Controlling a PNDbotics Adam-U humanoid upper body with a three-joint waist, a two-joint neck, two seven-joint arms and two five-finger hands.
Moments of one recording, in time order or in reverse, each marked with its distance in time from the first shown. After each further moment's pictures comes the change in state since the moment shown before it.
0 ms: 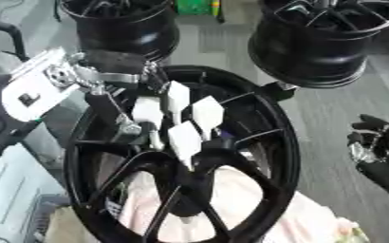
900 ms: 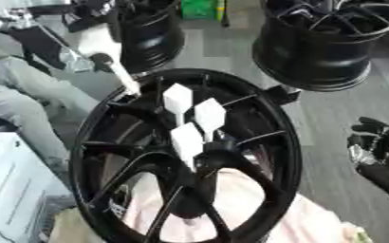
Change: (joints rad) left arm 0.057 0.179 0.317 0.051 0.029 0.040 -0.040; right arm 0.011 -0.001 -0.007 0.006 0.000 0.001 -0.003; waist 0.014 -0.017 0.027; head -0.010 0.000
